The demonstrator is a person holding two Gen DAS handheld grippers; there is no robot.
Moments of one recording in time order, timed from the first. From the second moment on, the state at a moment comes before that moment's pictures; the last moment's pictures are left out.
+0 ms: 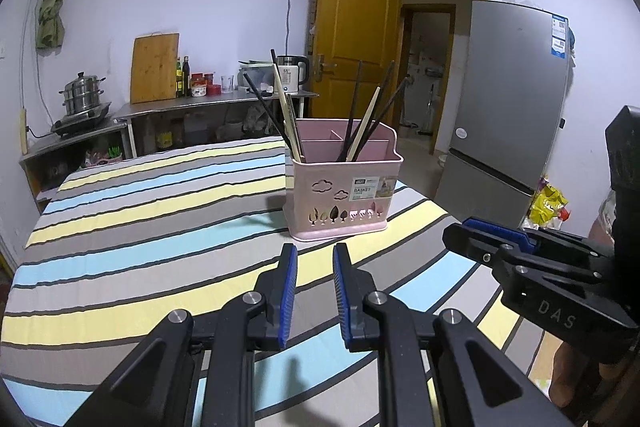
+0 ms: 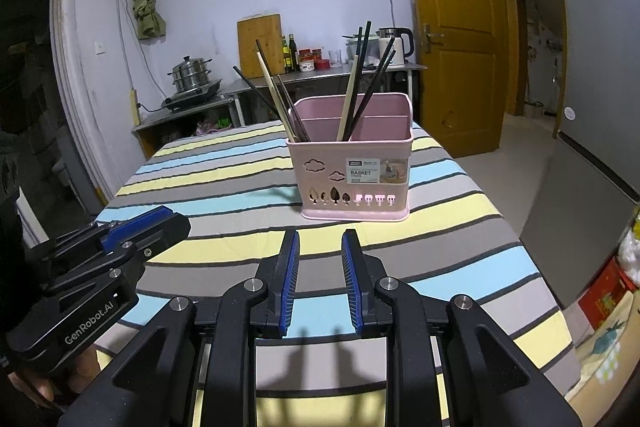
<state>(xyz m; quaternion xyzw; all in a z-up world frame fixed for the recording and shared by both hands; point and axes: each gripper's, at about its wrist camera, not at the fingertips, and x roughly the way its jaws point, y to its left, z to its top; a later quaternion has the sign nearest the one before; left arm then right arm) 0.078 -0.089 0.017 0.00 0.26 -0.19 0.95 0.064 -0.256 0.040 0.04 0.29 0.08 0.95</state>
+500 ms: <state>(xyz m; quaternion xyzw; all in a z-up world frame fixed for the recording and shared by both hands) 0.076 -0.087 0.016 0.00 0.26 -0.19 0.95 0.060 -0.254 0.040 0.04 0.29 0.08 0.95</state>
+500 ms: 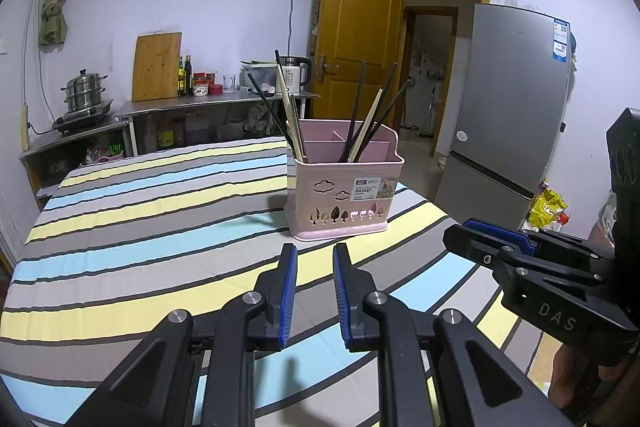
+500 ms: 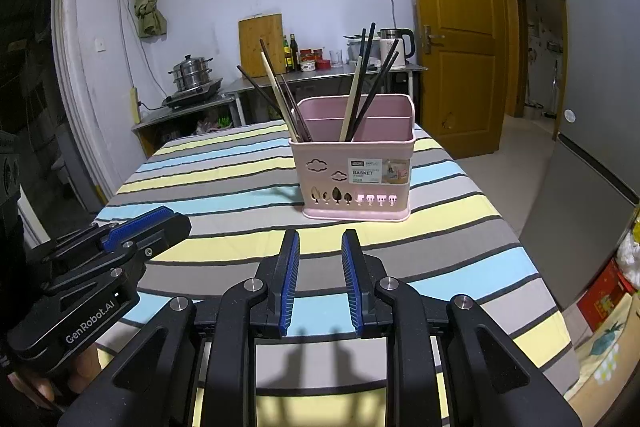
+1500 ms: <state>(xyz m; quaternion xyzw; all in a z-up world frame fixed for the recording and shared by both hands) 0.074 -0.086 0.016 0.00 0.26 -0.19 0.95 0.059 -0.252 0.036 0.04 0.30 0.08 0.95</state>
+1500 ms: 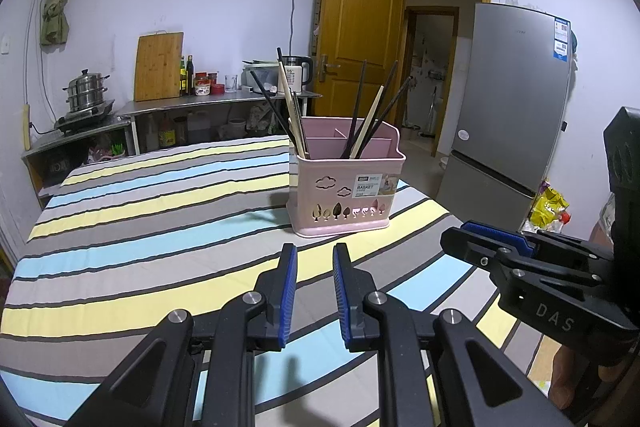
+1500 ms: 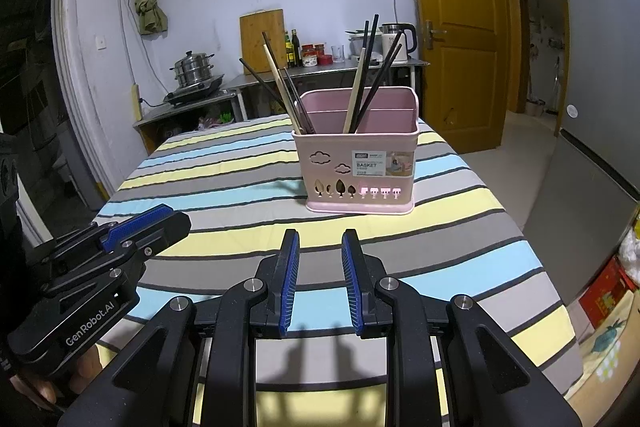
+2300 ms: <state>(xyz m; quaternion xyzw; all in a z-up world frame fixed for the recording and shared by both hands) 0.073 -0.087 0.015 0.00 0.26 -0.19 0.95 0.058 -0.250 0.032 0.04 0.30 0.09 0.95</state>
